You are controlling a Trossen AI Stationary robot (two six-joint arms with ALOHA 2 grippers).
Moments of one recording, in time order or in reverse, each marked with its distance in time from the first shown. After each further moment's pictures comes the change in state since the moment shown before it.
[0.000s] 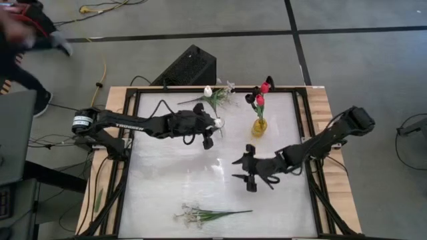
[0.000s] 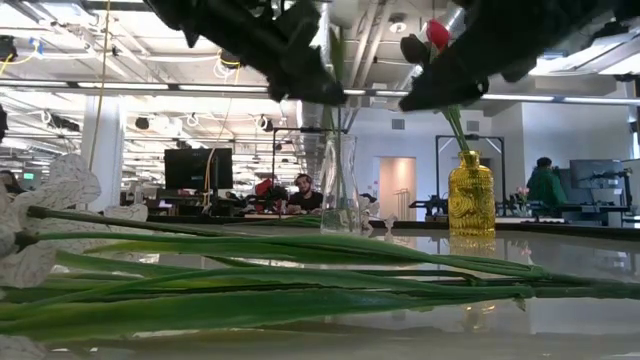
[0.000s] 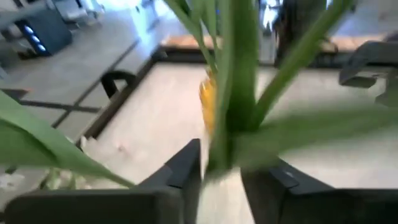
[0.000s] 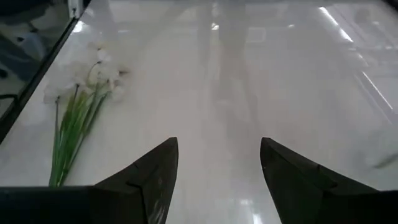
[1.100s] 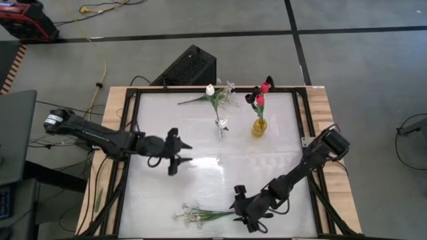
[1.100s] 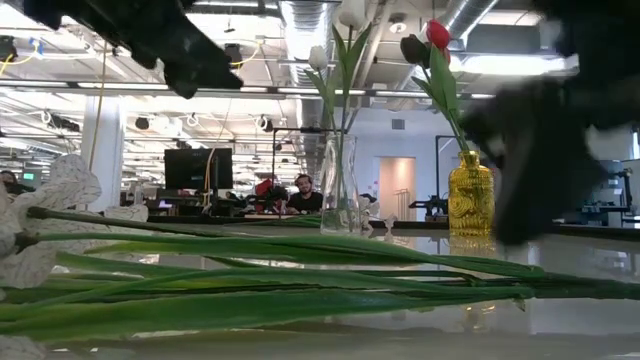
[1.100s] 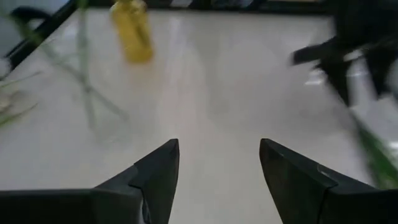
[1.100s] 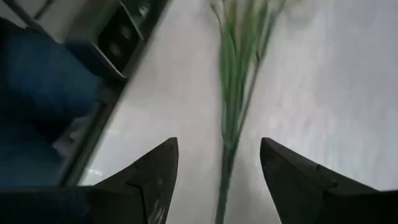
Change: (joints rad) left arm -0.313 -0.447 -0.380 -0.204 -0.030 -0.194; right arm 0.248 0.464 0.238 0.066 -0.203 0.095
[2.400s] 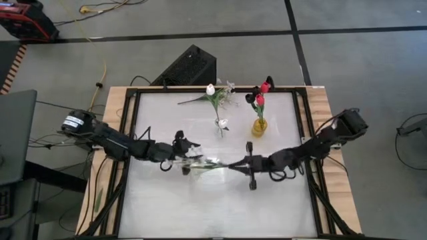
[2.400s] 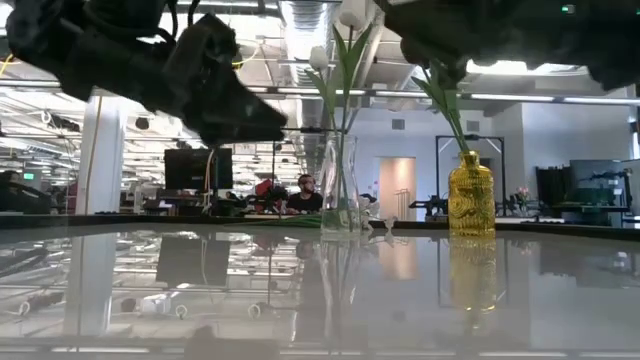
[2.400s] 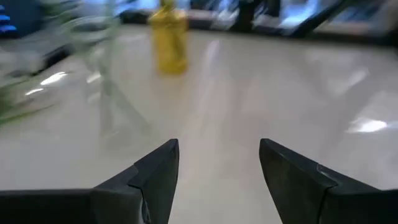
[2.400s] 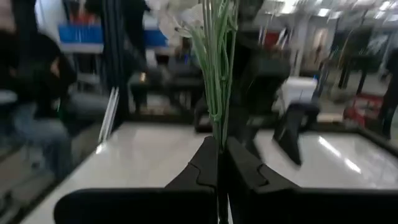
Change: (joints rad) left arm 0.012 0.345 -0.156 0.646 -0.168 -0.008; right arm -0.279 -0.345 -0.538 0.973 0.167 -0.385
